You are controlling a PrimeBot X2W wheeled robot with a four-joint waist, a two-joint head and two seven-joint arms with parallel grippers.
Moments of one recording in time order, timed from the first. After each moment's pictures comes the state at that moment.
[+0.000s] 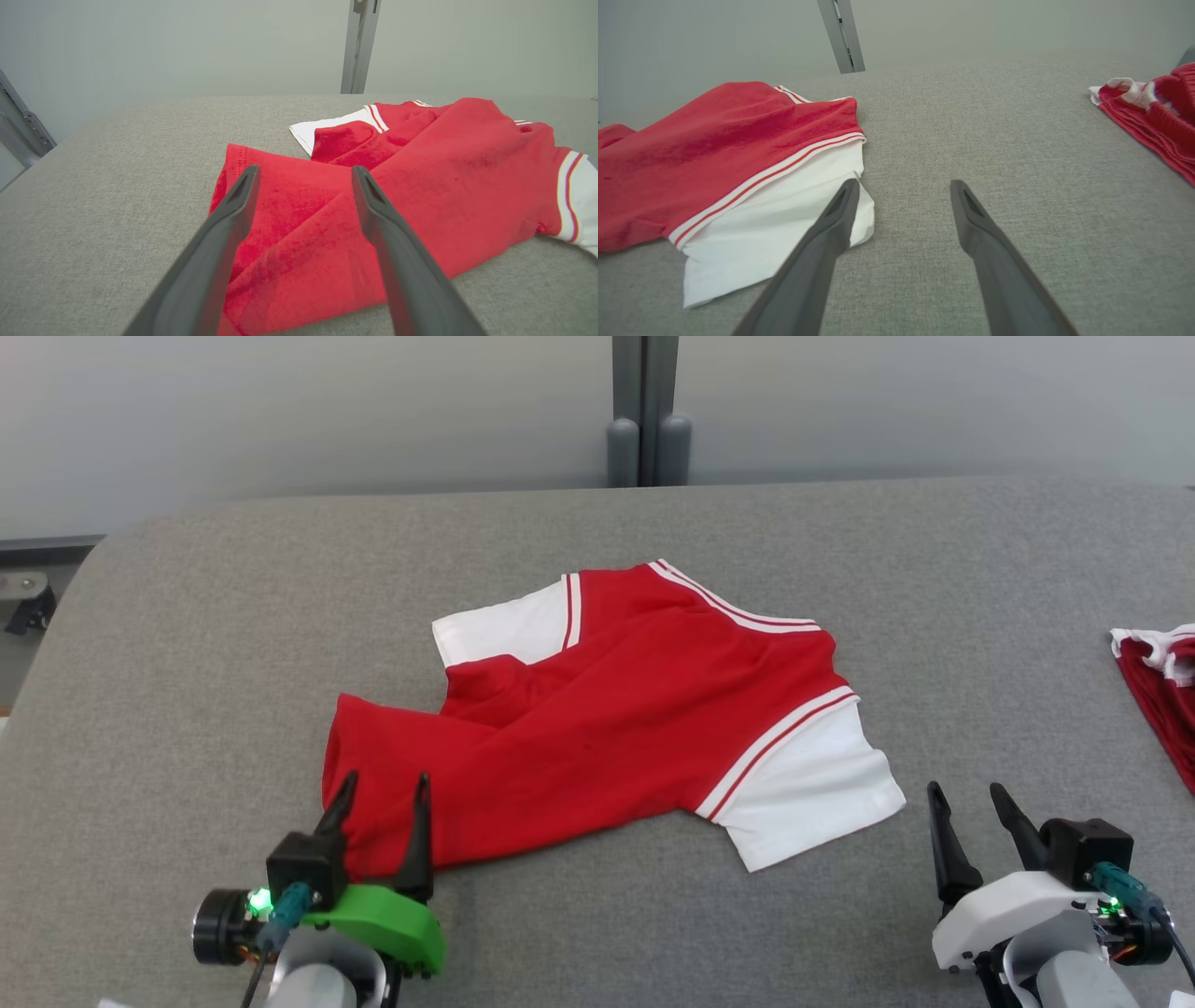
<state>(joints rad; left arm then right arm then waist) -0.15 0.05 -0.16 0.45 -0.16 -0.08 -0.26 -0.16 -0.05 -0.11 0.51 0.18 0.13 -0.26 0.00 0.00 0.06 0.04</state>
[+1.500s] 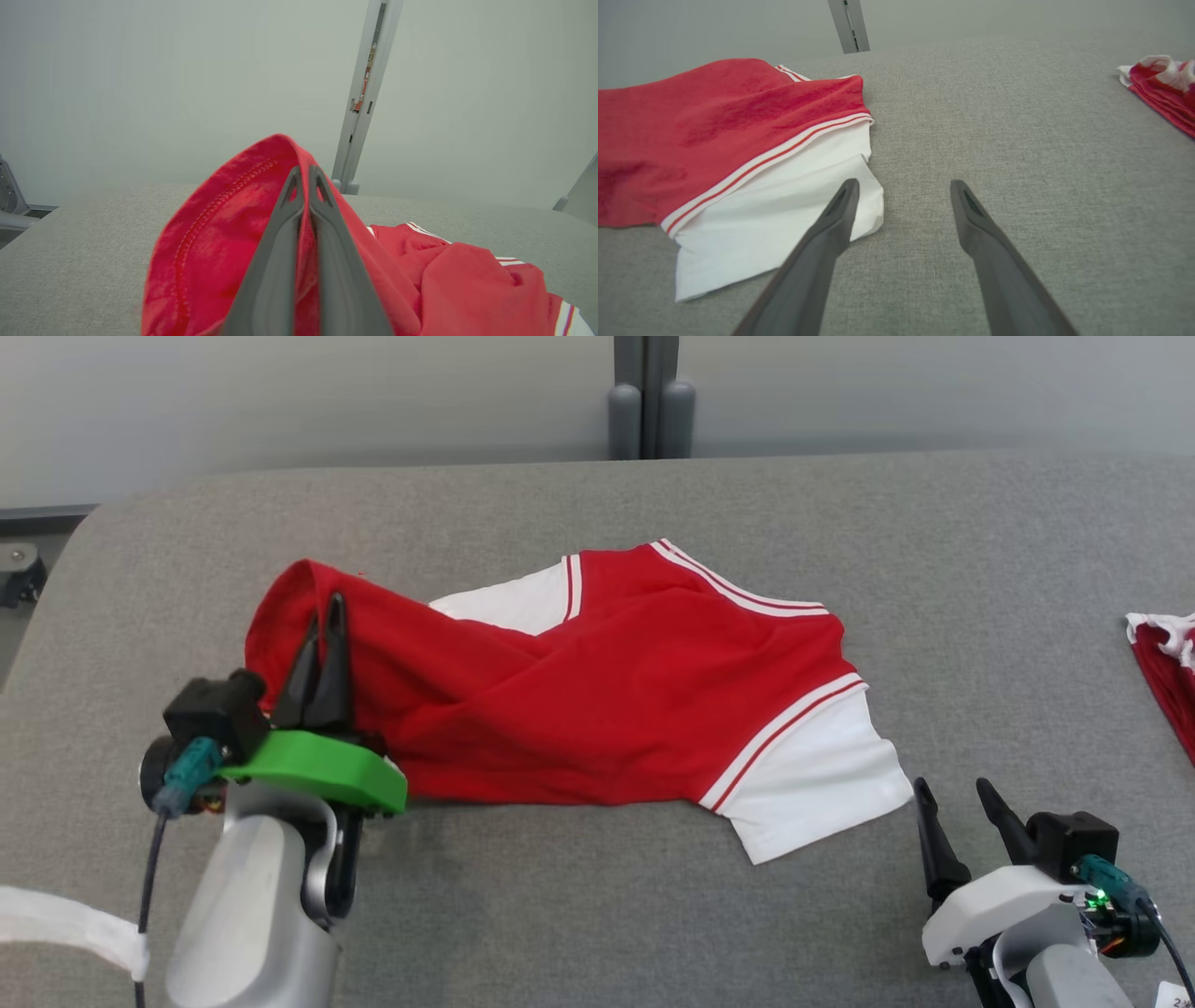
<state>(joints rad) -0.43 0.10 -0.16 0.46 -0.36 -0.13 -0.26 -0.19 -0.05 -0.08 0.54 0.18 0.13 -0.26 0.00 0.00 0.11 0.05</state>
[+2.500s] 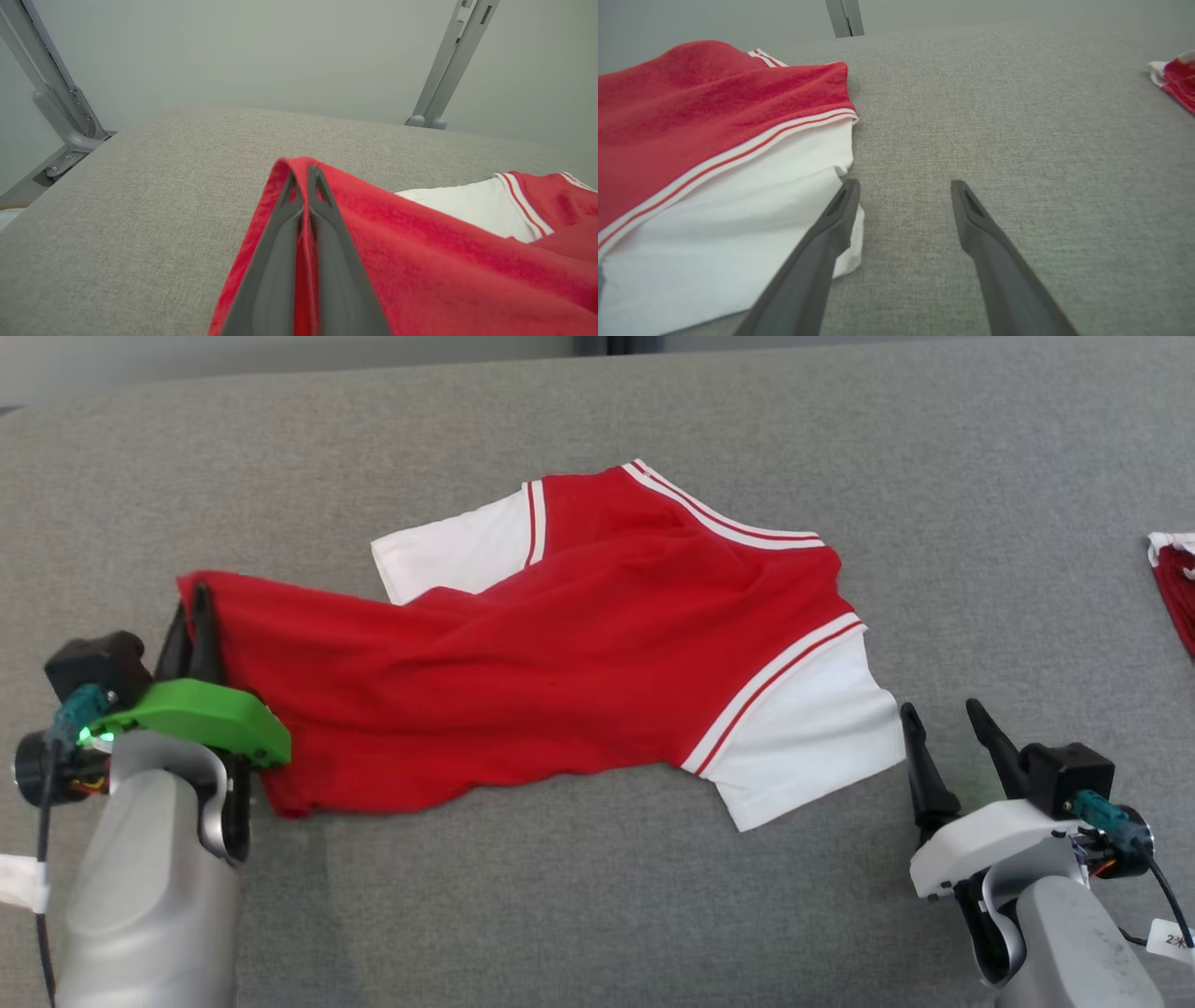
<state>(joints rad) -0.59 0.16 -0.01 0.75 -0.31 -0.10 -0.26 -0.27 -0.05 -0.07 0.49 0.15 0.13 -0.26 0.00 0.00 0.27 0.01</state>
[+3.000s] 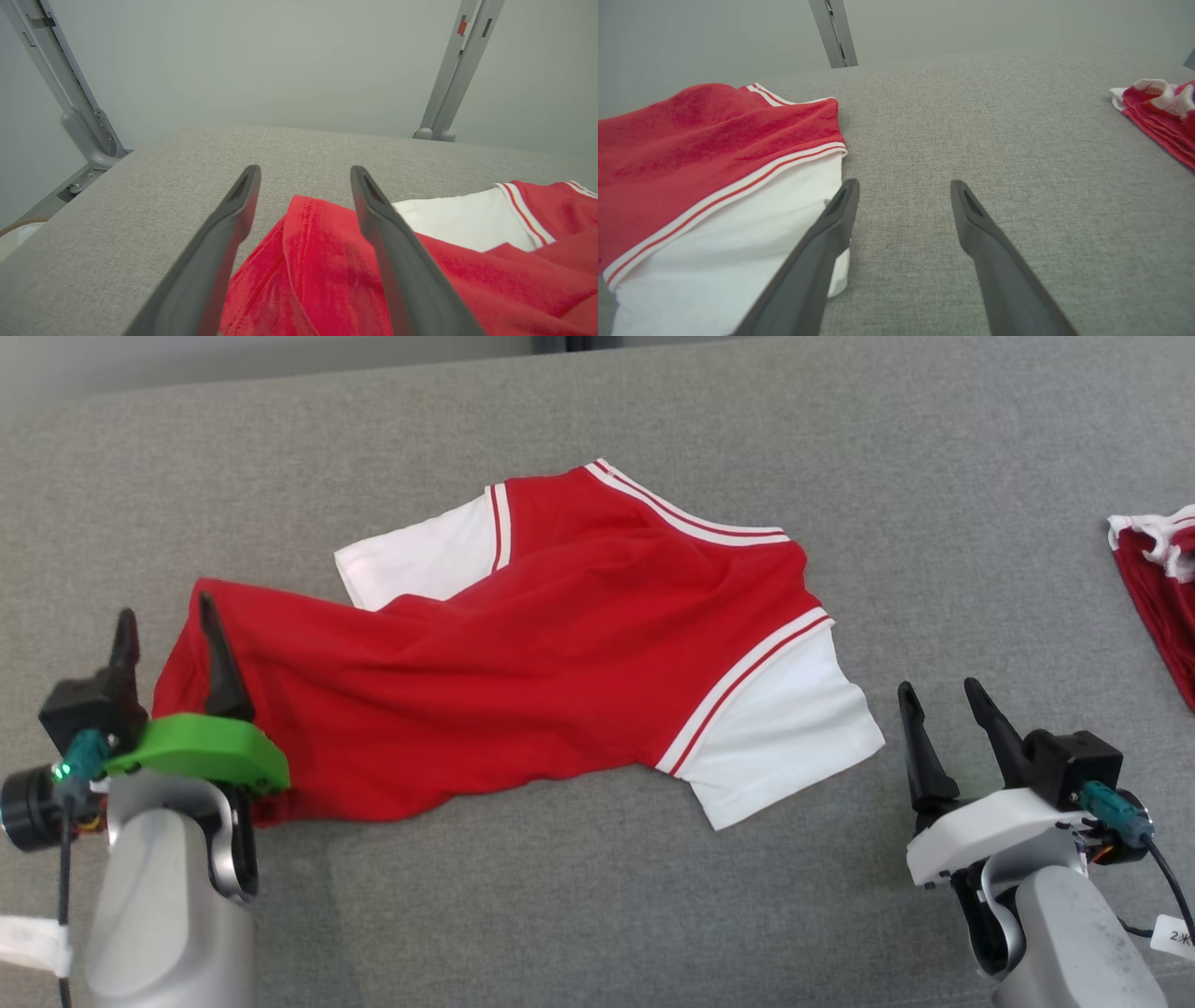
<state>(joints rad) -0.49 0.11 0.12 0.58 -0.17 -0.03 -0.26 -0.28 -0.05 -0.05 0.43 0.18 0.13 -0.26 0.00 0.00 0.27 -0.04</state>
